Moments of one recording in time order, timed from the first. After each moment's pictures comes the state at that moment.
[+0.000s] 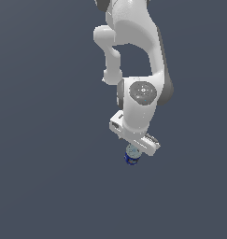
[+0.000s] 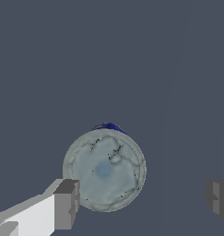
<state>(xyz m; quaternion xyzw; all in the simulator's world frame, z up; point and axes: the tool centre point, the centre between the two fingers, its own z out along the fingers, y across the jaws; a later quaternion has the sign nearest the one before) 0.058 0.074 0.131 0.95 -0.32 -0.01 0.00</state>
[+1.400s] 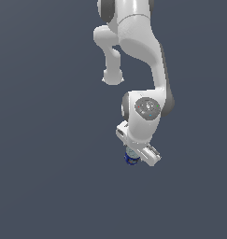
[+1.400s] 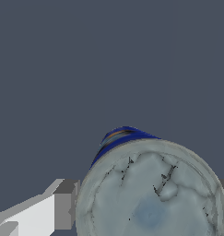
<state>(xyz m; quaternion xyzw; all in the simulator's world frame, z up) 0.073 0.093 0.085 0.92 -0.40 0.00 0.00</state>
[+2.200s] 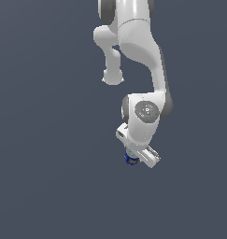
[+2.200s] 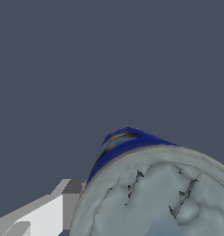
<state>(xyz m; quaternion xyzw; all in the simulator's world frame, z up) 0.074 0.094 0.074 0.92 -0.40 0.00 0.00</state>
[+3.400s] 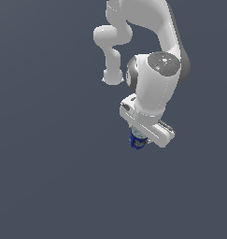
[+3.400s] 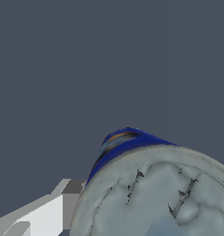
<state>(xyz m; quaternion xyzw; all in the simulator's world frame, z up) 0.048 0.106 0.197 0.92 -0.40 0.00 0.00</state>
